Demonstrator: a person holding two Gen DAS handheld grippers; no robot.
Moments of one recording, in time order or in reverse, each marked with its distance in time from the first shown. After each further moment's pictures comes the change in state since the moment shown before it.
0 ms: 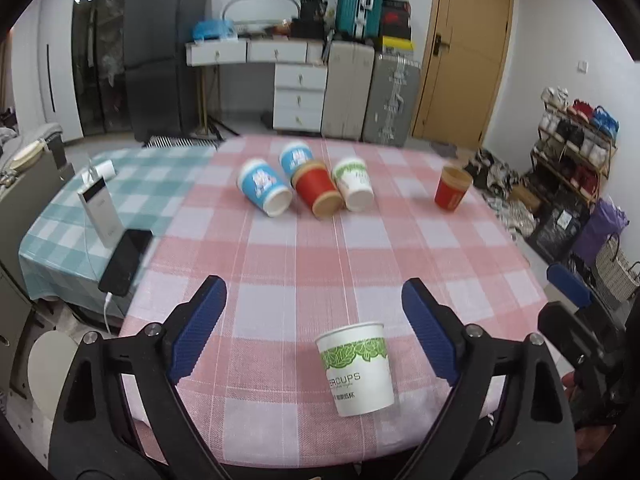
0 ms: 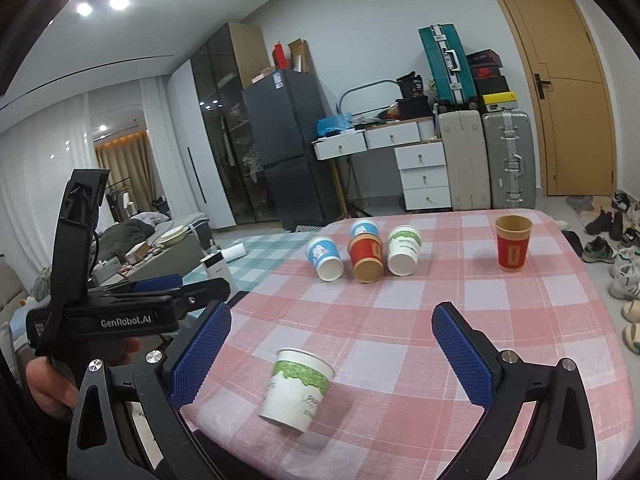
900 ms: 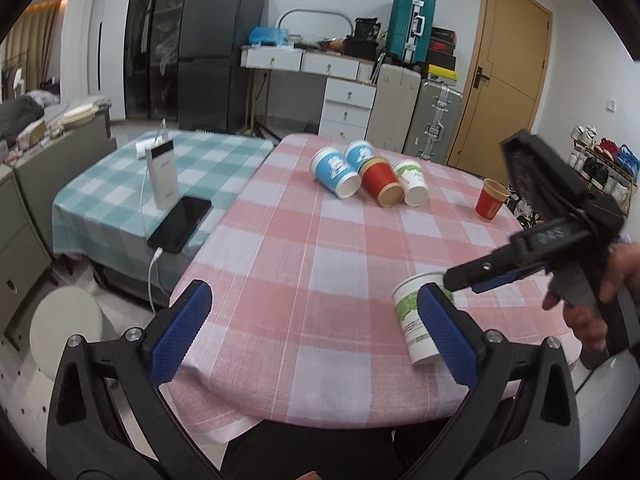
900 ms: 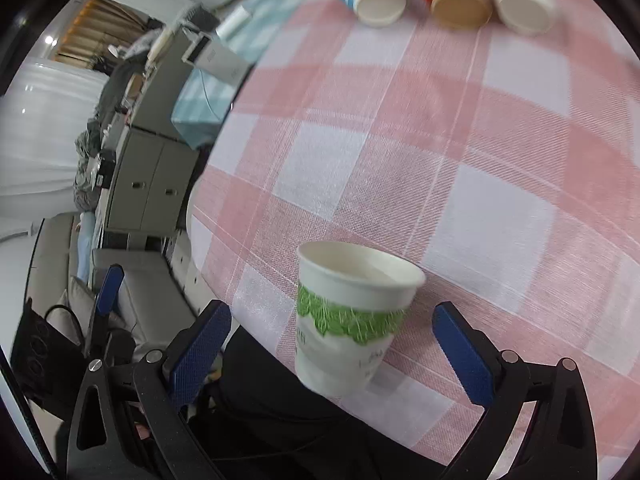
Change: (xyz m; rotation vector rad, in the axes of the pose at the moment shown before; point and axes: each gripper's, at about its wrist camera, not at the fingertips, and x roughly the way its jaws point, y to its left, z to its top) left arm -0.059 0.081 -0.083 -0.147 -0.044 0.104; right arm 0.244 0.002 -0.034 0.203 1.152 0.219
